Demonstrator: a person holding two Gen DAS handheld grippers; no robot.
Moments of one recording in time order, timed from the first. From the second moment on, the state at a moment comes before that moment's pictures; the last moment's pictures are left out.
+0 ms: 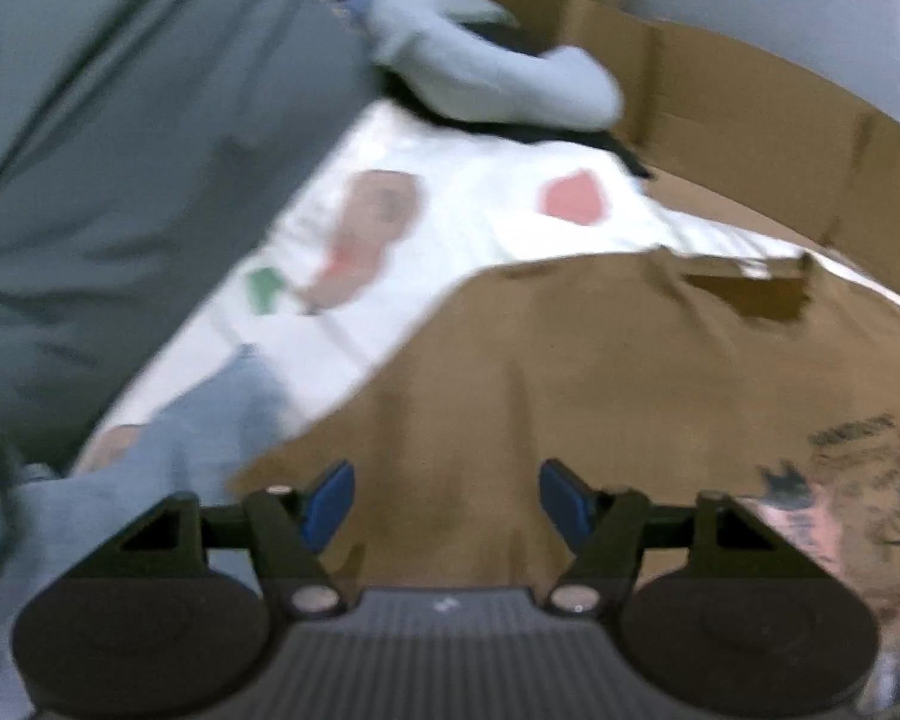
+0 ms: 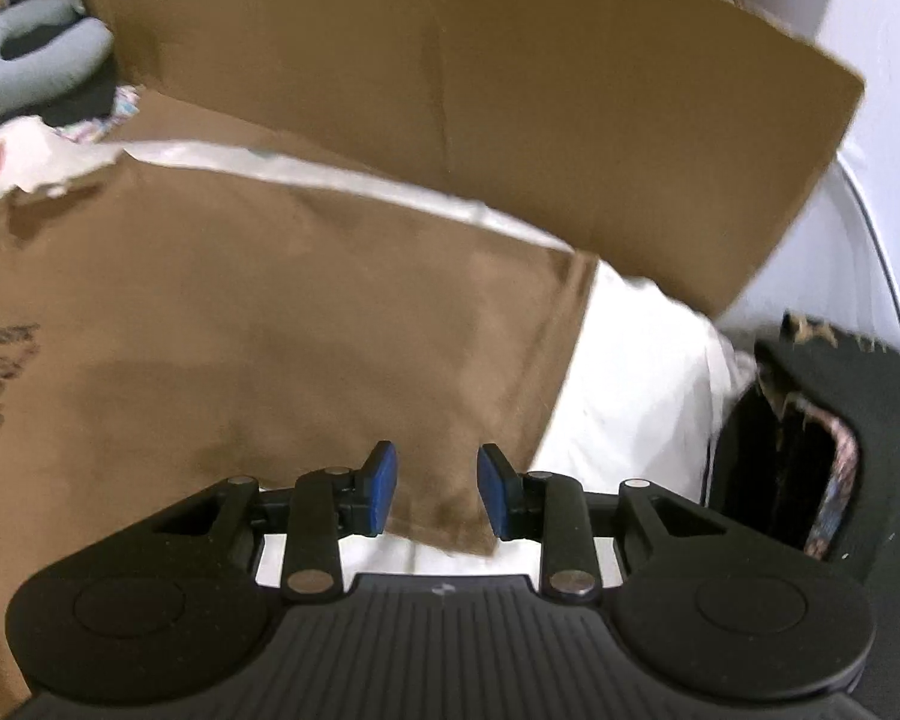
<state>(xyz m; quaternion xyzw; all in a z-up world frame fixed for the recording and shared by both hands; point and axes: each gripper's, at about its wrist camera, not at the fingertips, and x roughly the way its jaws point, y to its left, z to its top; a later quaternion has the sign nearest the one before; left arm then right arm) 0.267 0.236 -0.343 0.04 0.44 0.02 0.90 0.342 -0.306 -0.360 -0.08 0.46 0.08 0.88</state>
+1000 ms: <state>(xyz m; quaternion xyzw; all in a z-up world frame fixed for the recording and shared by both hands) 0.311 0.321 -0.399 0.03 0.48 0.06 0.87 0.293 -0.134 -0.354 -0.05 0.47 0.34 0.81</state>
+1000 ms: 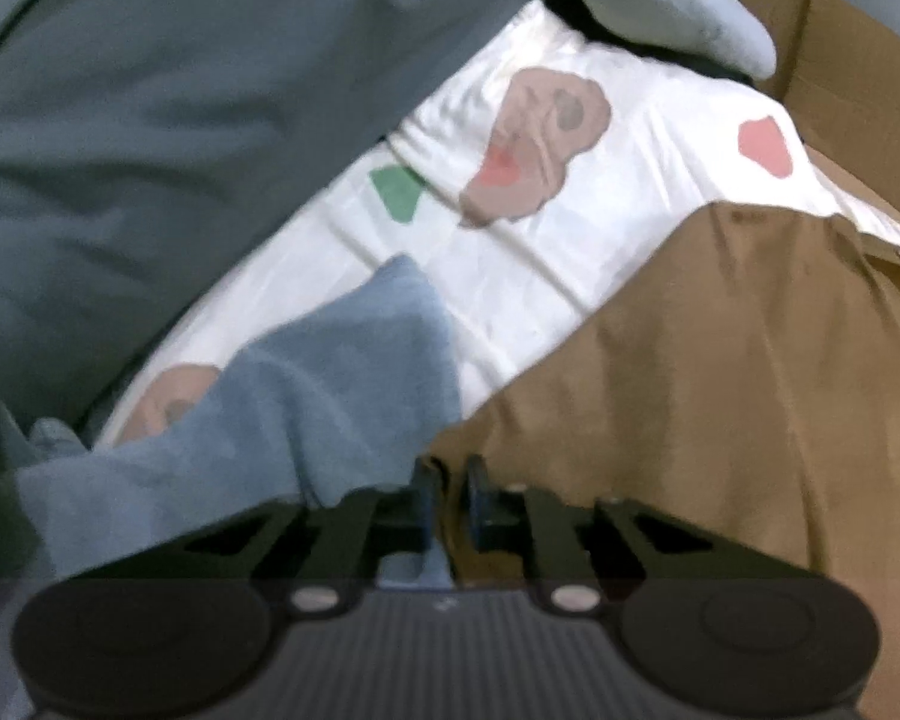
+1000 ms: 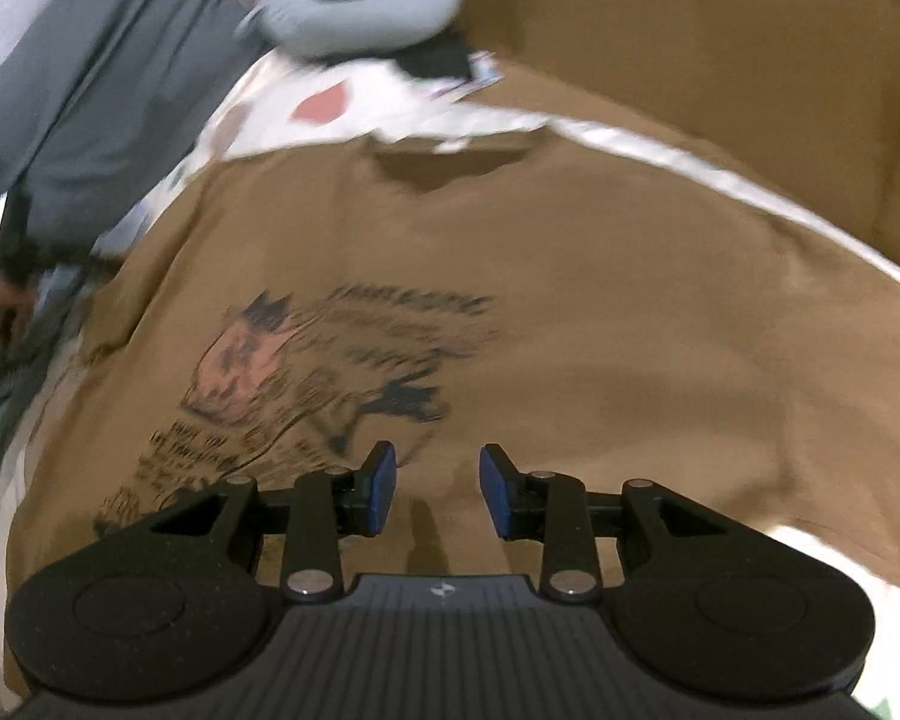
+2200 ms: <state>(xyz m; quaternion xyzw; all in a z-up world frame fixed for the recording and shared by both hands) 0.374 0.346 -0.390 0.12 0.52 0.11 0.84 0.287 -0.113 -0.391 -0.09 0.50 0.33 0.80</state>
